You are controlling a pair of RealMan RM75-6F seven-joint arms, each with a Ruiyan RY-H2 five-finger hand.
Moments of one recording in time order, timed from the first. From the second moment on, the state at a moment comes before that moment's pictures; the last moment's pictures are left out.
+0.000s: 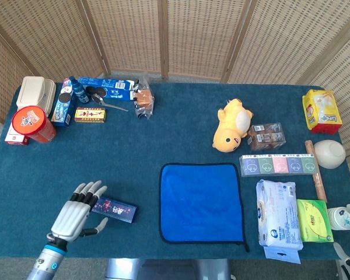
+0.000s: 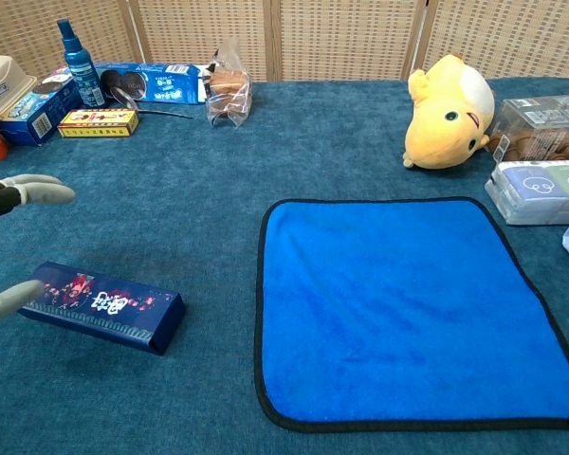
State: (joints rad) left arm -0.17 -1.35 0.06 -1.97 1.46 1.25 0.54; right arm -0.18 -1.15 -0.05 -1.20 -1.71 1.84 0.38
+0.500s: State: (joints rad) left arm -0.23 -1.31 0.09 -1.97 1.38 1.13 0.60; right arm -0.18 -1.11 -0.07 -1.26 -1.71 1.80 0.27
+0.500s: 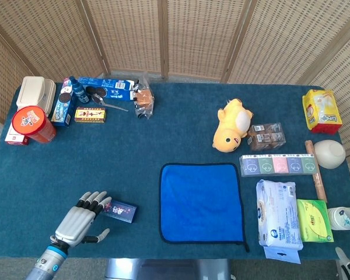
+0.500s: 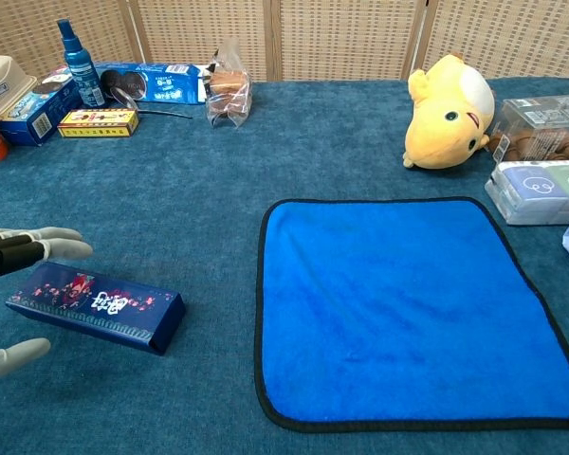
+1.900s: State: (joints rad) left arm -0.38 -1.50 0.03 -1.86 1.16 1.19 1.02; right arm -0.23 -1.14 -0.04 -1.20 -1.67 1.89 0.42
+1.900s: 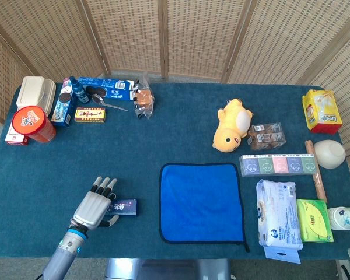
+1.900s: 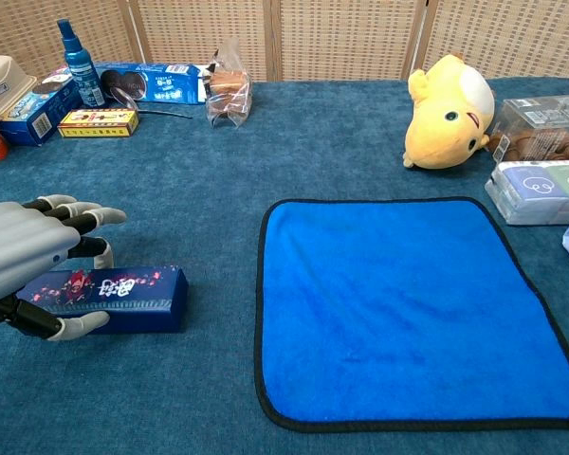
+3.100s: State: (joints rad) left arm -0.64 -1.57 -0.13 -1.64 1.00 1.07 0.89; right arm -0.23 -1.12 -0.03 -1.27 -1.68 1.87 0.35
